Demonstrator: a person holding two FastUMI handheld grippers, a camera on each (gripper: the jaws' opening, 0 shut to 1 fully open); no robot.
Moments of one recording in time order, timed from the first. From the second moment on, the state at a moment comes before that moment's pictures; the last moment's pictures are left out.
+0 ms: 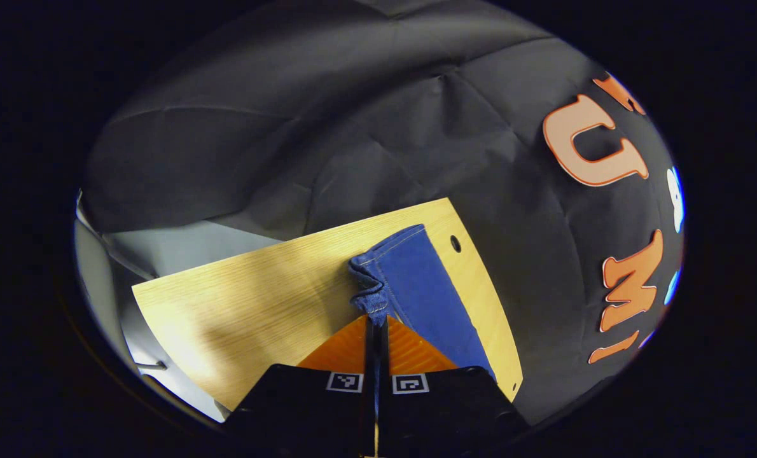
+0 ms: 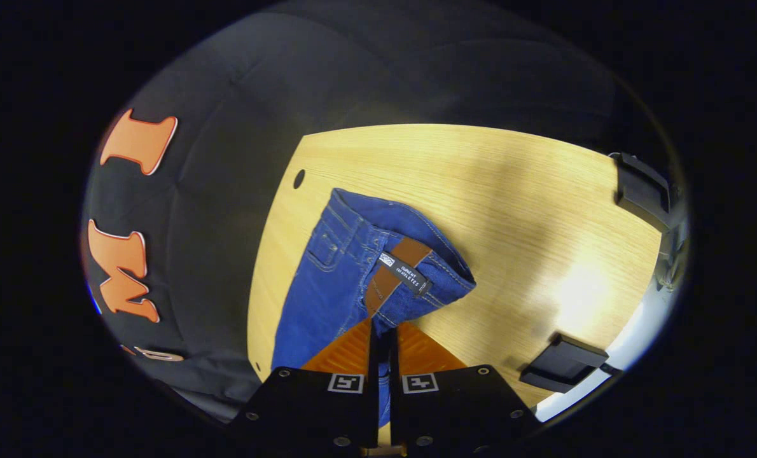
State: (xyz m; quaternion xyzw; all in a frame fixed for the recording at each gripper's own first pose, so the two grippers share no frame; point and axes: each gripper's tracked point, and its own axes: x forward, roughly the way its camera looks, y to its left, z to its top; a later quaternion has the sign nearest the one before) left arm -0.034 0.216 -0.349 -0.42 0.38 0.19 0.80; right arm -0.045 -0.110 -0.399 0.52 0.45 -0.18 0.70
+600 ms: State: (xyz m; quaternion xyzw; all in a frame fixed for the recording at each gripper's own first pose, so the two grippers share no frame) left arm 0.029 0.196 -0.313 -0.39 0.38 0.16 0.82; right arm 0.022 -0.105 -0.364 0.53 0.43 -0.14 0.71
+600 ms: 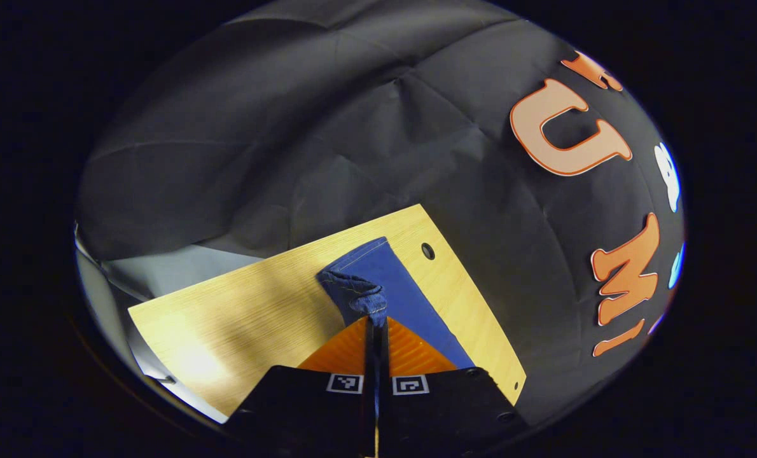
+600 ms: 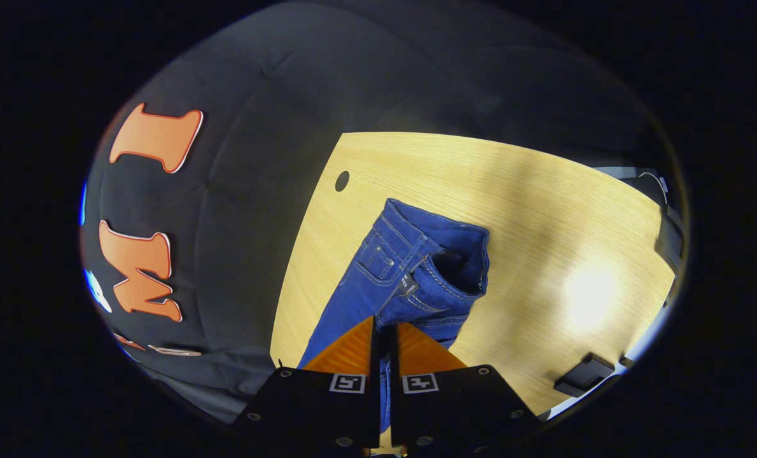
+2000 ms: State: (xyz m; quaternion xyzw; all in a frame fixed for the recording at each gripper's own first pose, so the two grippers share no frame) left arm 0.215 0.176 -0.435 -0.26 0.51 0.15 0.81; right arm 0.173 -0.096 -0.435 0.51 0.50 -0.23 0.66
